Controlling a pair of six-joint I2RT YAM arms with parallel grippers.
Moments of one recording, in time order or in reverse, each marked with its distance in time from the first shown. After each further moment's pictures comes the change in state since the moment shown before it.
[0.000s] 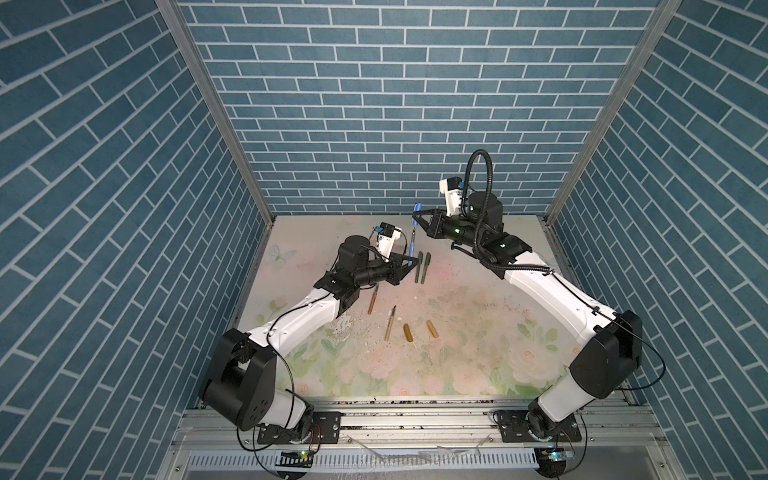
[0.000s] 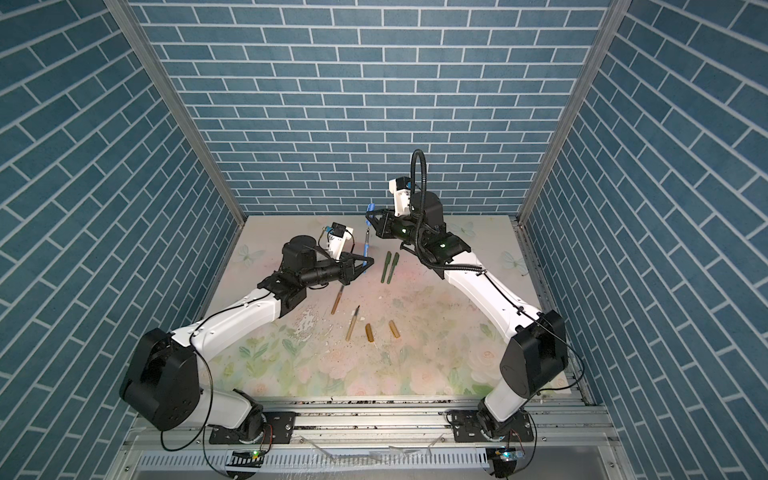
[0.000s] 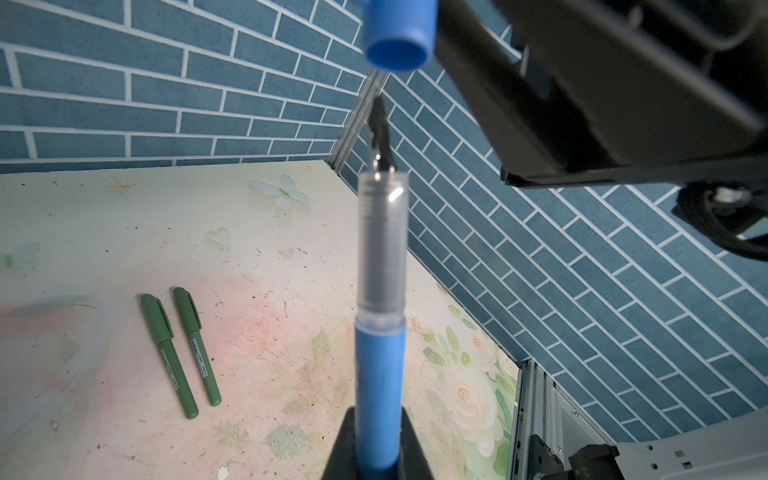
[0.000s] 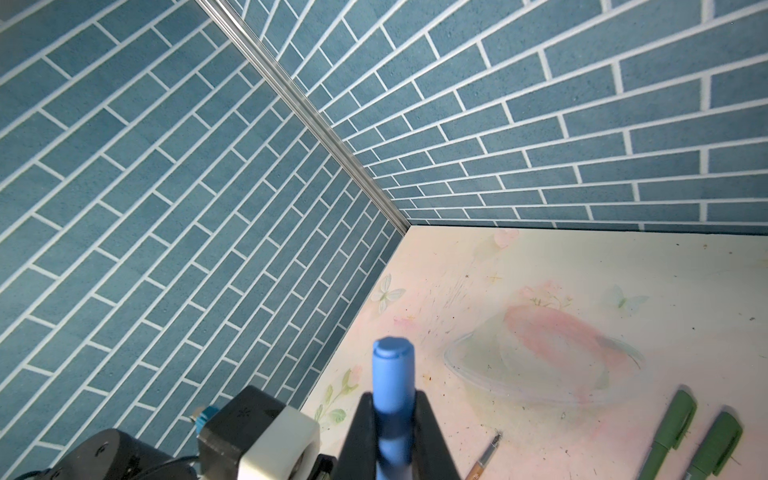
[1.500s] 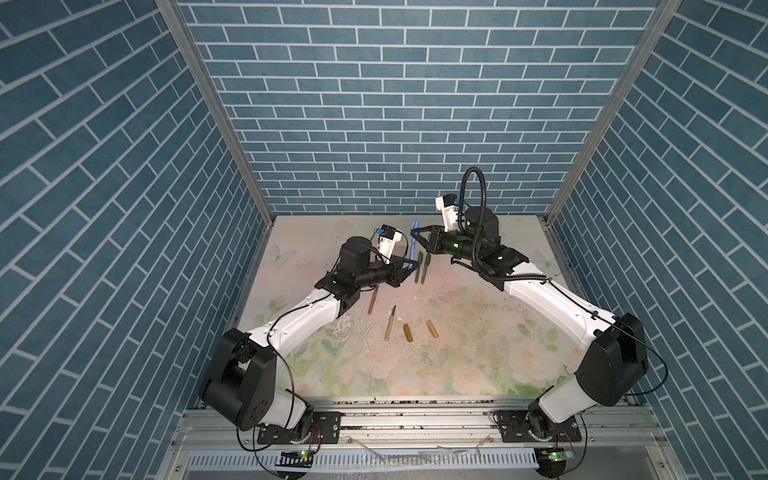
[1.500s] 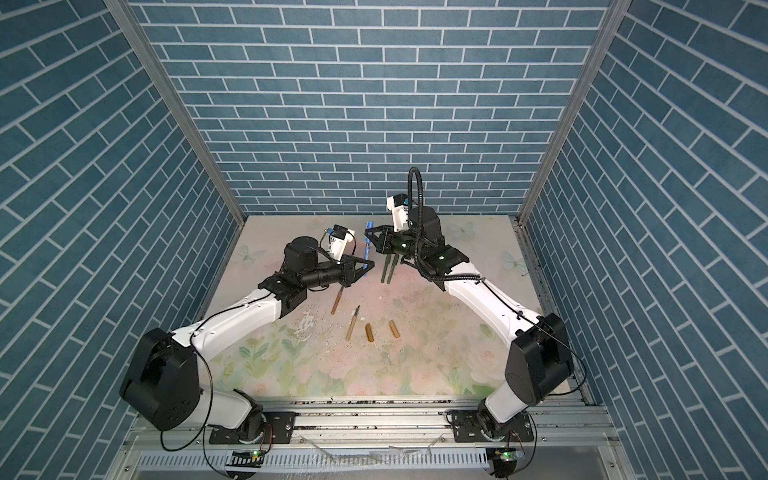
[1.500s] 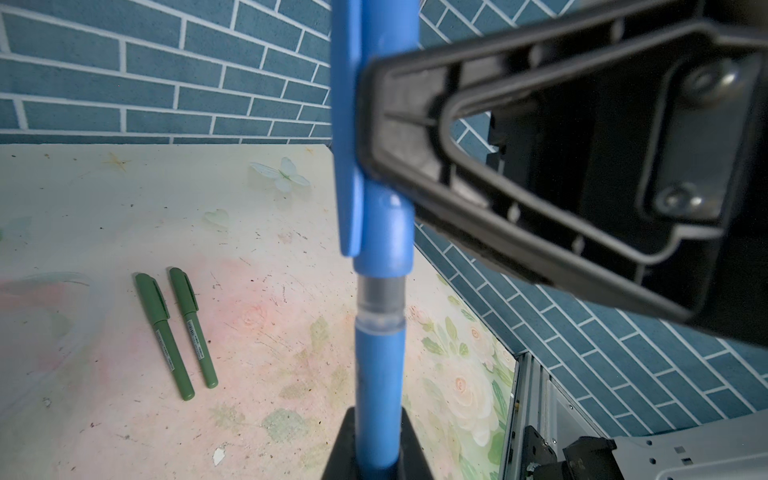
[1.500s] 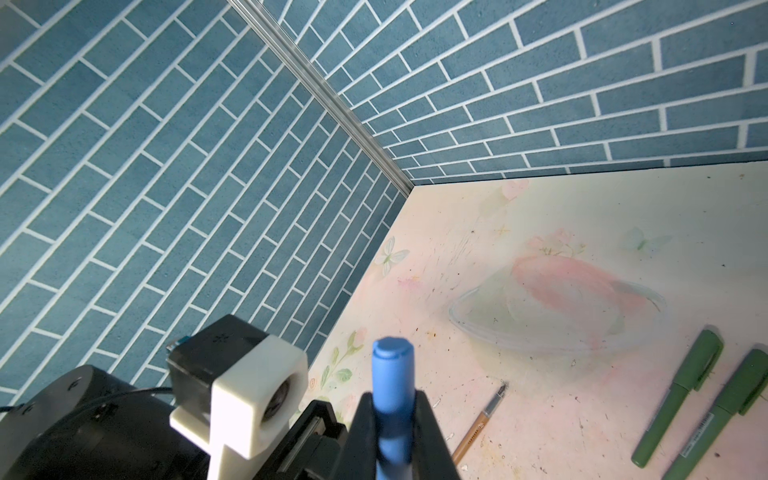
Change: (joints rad) left arm -0.006 0.001 0.000 -0.035 -0.007 -0.008; right arm 0.017 -0.055 -0.161 0.048 -0.044 0.026
